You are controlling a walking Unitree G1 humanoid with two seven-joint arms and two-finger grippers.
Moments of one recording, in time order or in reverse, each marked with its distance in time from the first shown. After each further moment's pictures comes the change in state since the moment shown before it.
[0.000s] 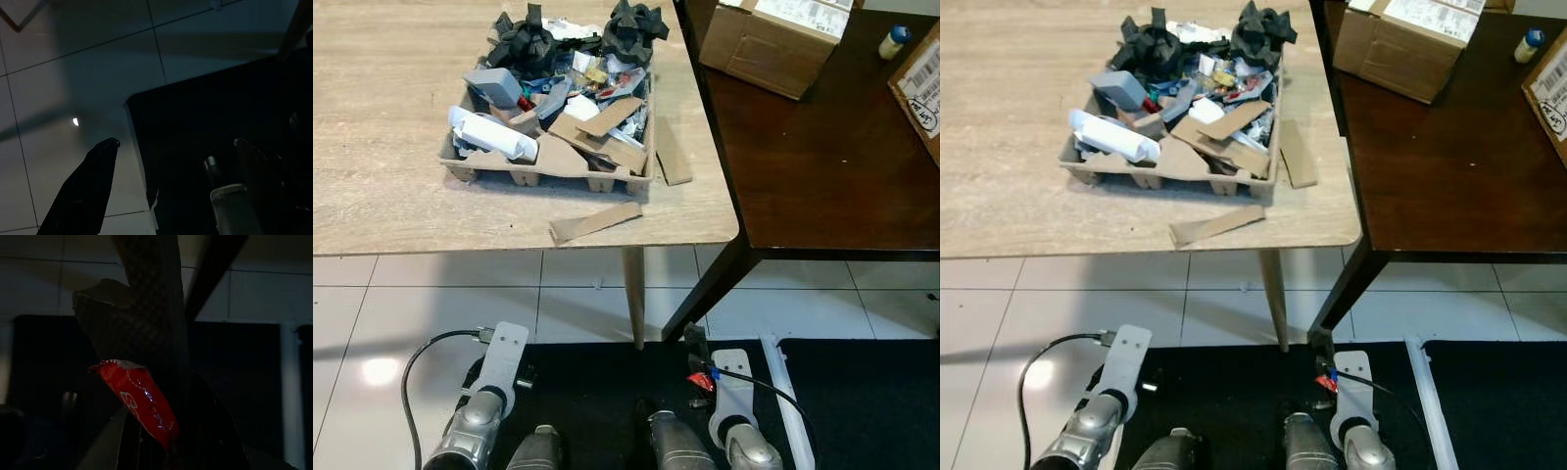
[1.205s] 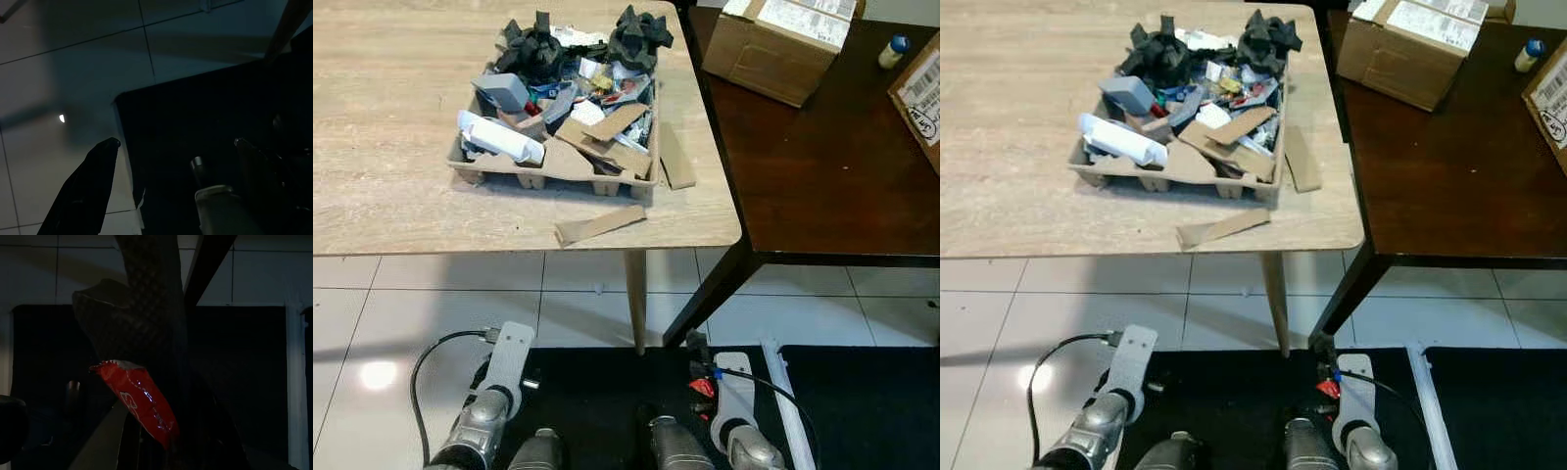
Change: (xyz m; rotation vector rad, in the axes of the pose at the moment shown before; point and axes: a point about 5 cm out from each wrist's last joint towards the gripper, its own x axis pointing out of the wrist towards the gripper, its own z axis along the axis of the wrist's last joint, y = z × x) left arm 0.005 -0.008 0.002 -0.046 0.026 -0.042; right arm 0.001 -0.007 -0.011 0.032 0.092 -0.018
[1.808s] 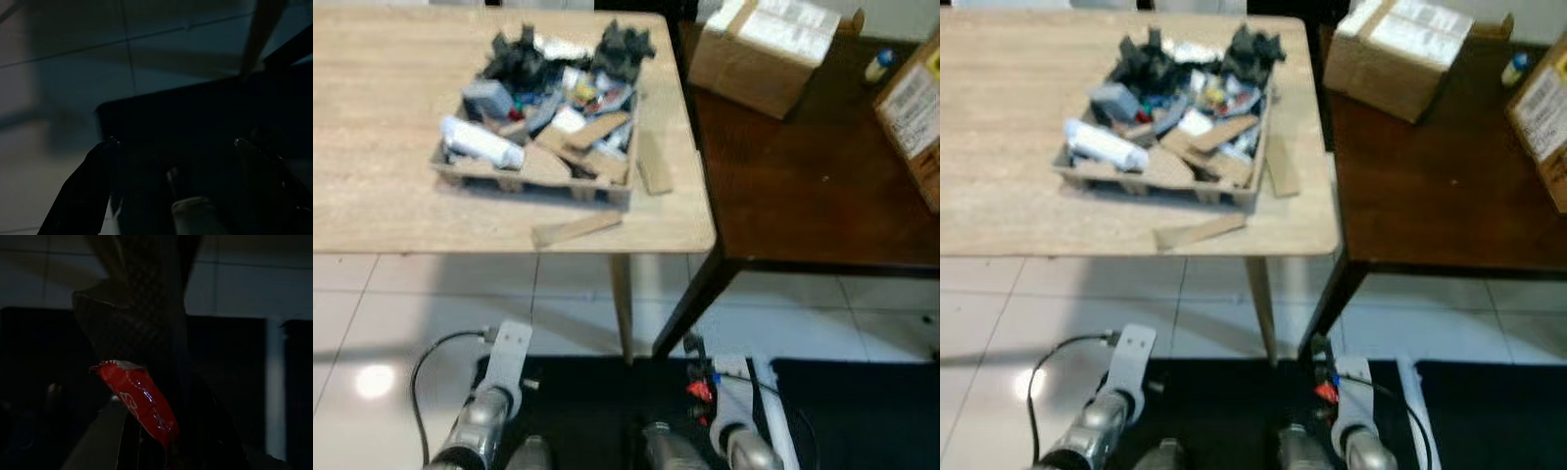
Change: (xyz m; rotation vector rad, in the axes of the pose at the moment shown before) left arm 0.000 -0.004 0.000 -0.021 0.000 -0.026; right arm -0.002 -0.003 -0.004 -0.014 0.009 -0.003
